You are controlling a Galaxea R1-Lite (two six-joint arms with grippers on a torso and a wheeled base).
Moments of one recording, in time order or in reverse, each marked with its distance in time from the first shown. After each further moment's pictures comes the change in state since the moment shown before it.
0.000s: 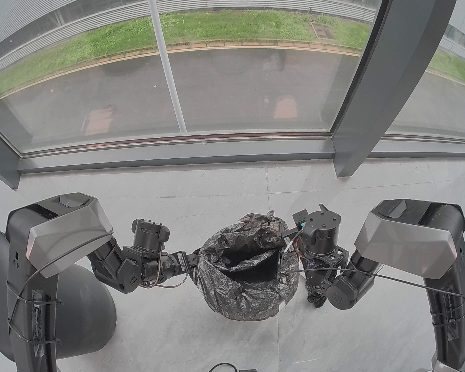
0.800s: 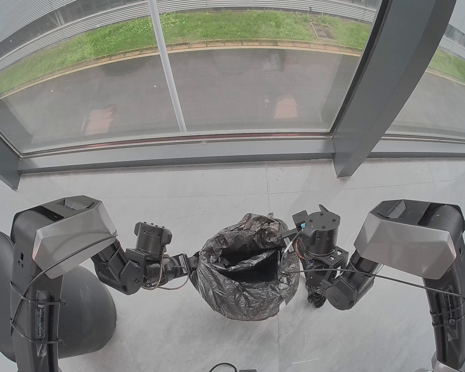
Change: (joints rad) left arm -0.003 0.029 -0.014 -0.001 0.008 0.001; right arm 0.001 0.004 0.000 -0.001 0.000 0.000
